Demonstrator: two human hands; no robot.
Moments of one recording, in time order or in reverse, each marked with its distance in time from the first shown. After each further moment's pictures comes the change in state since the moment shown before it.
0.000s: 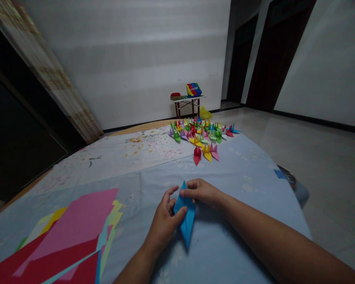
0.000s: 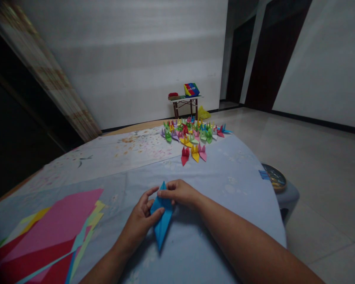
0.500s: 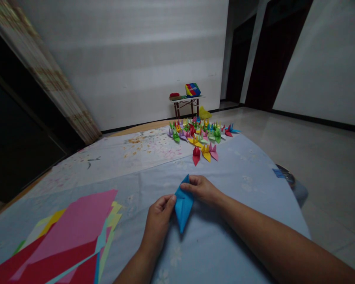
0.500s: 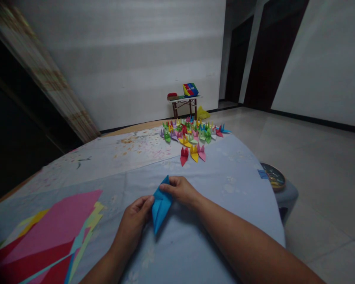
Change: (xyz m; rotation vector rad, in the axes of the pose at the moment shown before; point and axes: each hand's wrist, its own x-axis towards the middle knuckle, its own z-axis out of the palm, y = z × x) left_hand 0.004 -0.002 -0.008 -0.043 0.239 -0.075; right_hand 0.004 0.002 0.001 0.175 0.124 -0.125
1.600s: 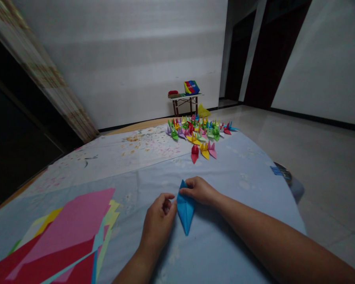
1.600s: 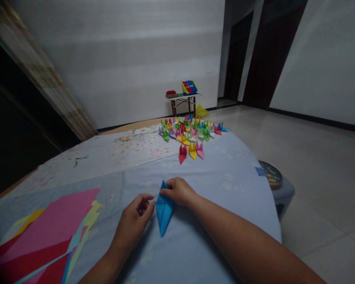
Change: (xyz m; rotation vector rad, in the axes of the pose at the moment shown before) left_hand -0.009 0.004 0.000 0.526 0.100 0.310; right_hand 0.003 0.010 -0.009 -0.603 0.060 0.031
